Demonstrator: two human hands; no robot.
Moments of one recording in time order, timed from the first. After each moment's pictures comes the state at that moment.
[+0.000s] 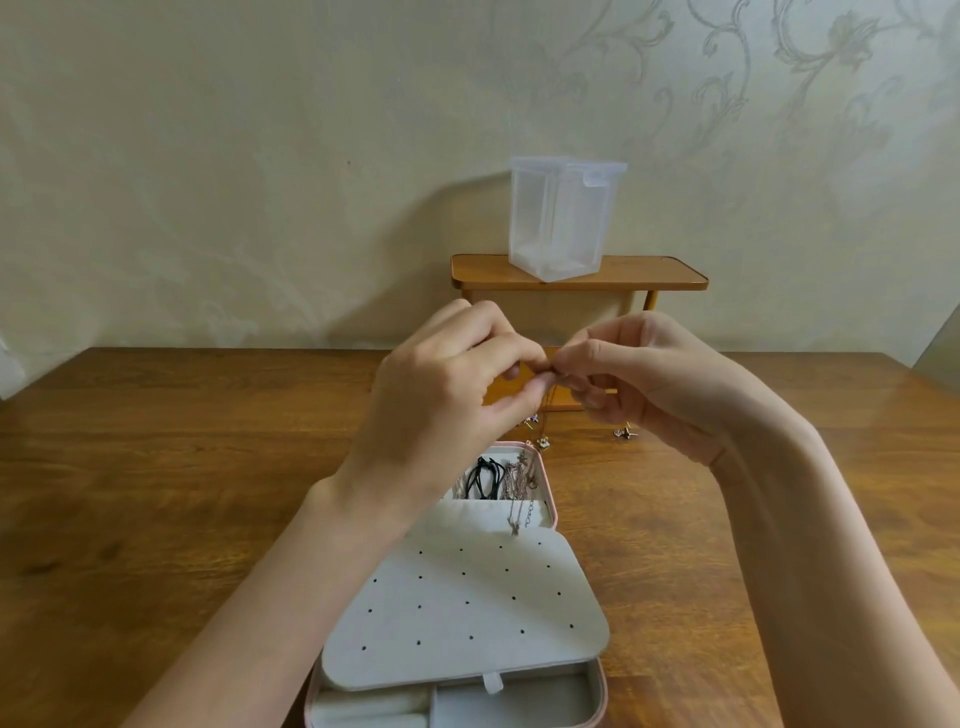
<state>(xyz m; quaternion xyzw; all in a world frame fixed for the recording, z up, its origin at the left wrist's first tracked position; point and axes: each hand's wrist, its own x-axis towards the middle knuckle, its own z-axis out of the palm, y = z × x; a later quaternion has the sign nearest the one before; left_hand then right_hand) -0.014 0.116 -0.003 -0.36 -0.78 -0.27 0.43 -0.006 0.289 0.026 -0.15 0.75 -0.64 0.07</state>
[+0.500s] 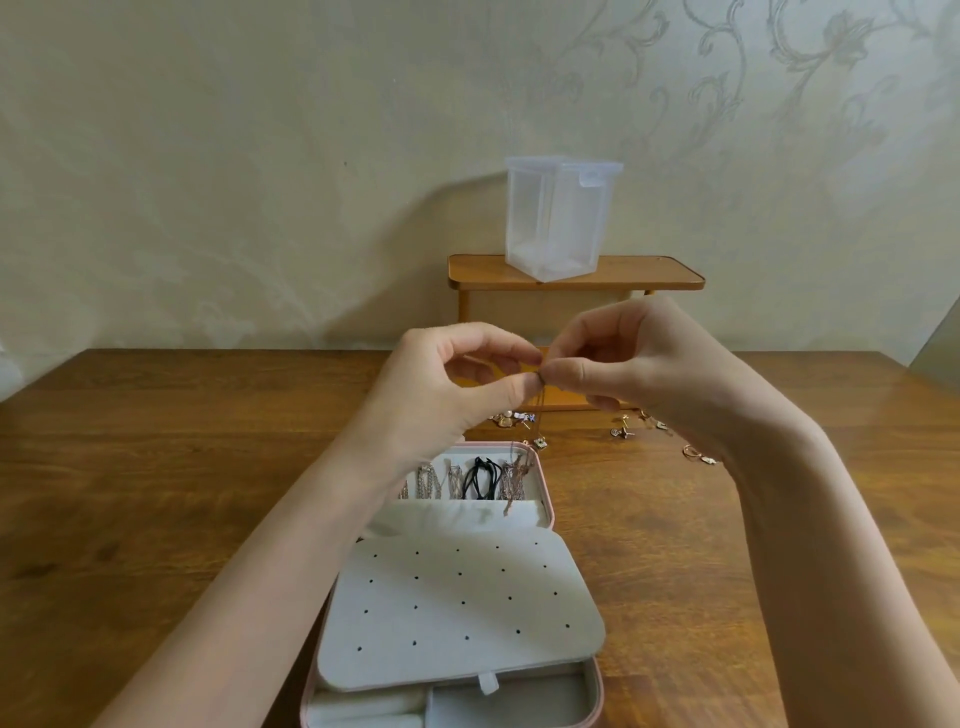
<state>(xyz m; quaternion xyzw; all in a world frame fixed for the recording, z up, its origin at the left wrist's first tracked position) -0.007 0.114 0.008 -0.22 -0.77 -0.59 0.06 0.006 0.287 0.037 -0.22 0.84 -0.50 -0.04</state>
